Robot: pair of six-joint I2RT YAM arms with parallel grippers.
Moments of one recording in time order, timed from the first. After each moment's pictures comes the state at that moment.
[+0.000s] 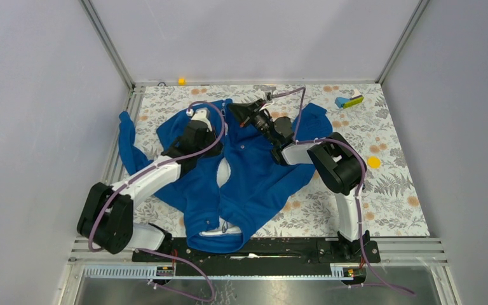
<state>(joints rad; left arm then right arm) -0.48 1.39 0.82 -0.05 -0.08 -0.54 0.63 2.09 1.14 1.35 -0.18 0.61</state>
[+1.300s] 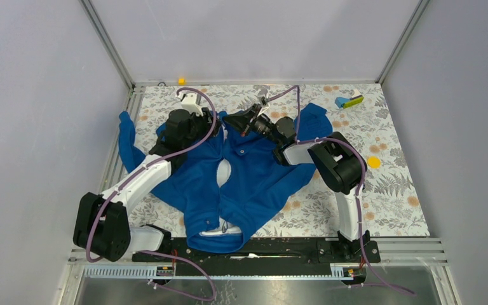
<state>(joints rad) -0.37 1.29 0.85 0.16 0.10 -0.37 0.61 2.09 1.12 1.37 -0.51 0.62</state>
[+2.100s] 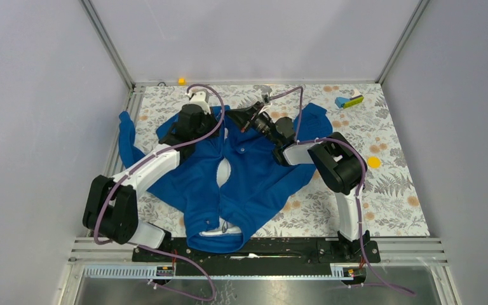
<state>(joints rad) -0.40 1.42 0.96 0.04 0.00 -0.39 0.62 2.09 1.11 1.35 -0.37 0.61</state>
